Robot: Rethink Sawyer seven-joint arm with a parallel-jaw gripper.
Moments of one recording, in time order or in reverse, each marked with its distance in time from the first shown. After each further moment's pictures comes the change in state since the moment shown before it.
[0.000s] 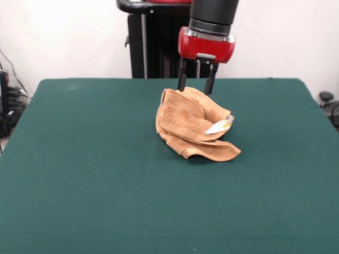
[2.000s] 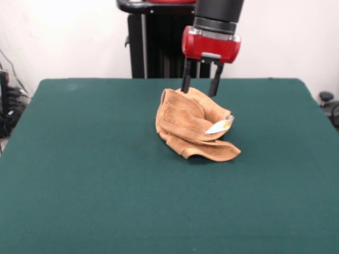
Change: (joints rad) arm 0.015 -0.004 -0.001 -0.009 0.000 -0.056 0.000
